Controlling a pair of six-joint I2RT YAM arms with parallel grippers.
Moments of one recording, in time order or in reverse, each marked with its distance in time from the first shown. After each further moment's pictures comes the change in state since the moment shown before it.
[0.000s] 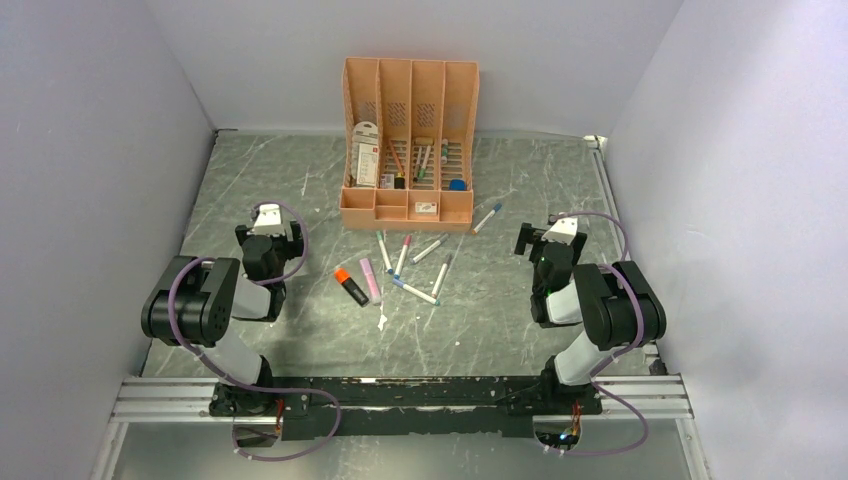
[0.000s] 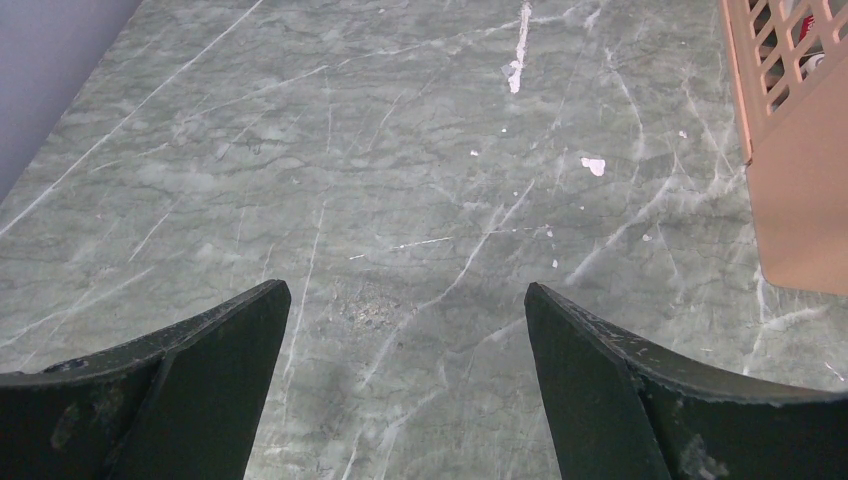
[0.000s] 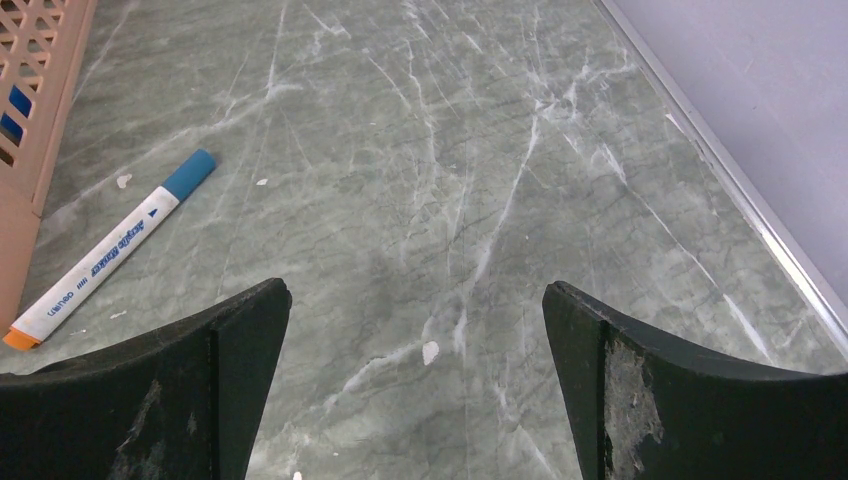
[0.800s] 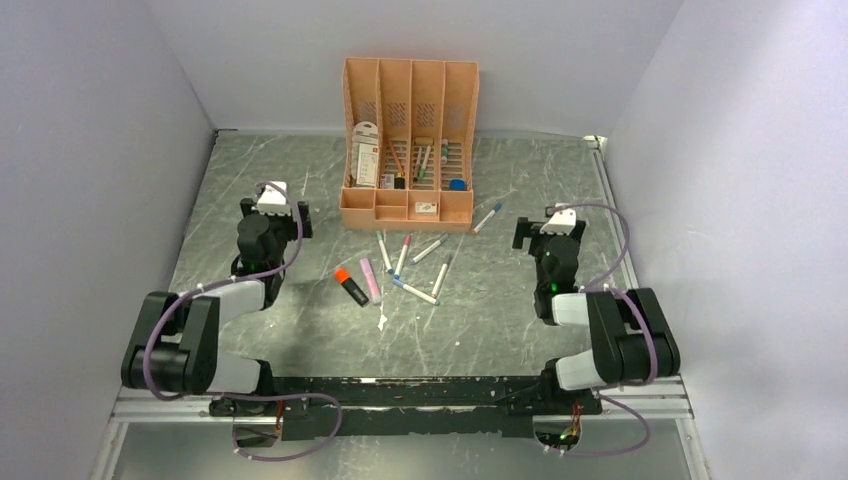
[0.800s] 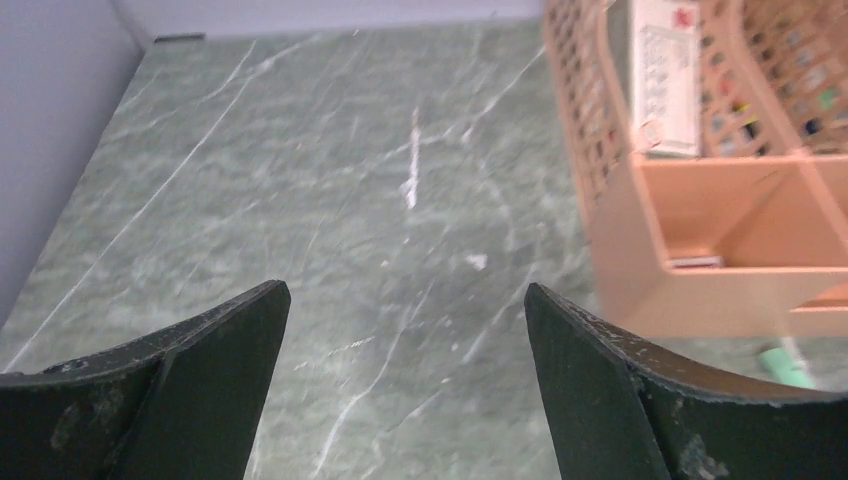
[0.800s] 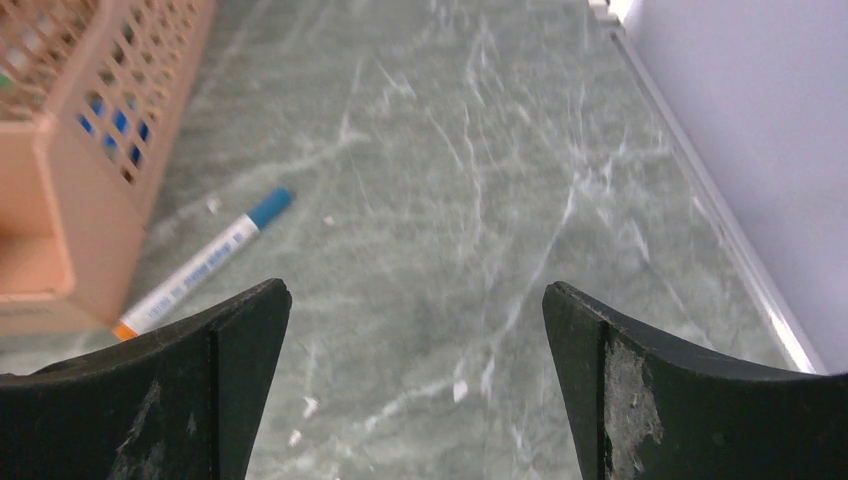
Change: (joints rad) left arm -0.043 -0.232 0.128 -0.299 0.106 0.039; right arm 0.000 -0.153 0.014 -0.138 -0.112 -0.054
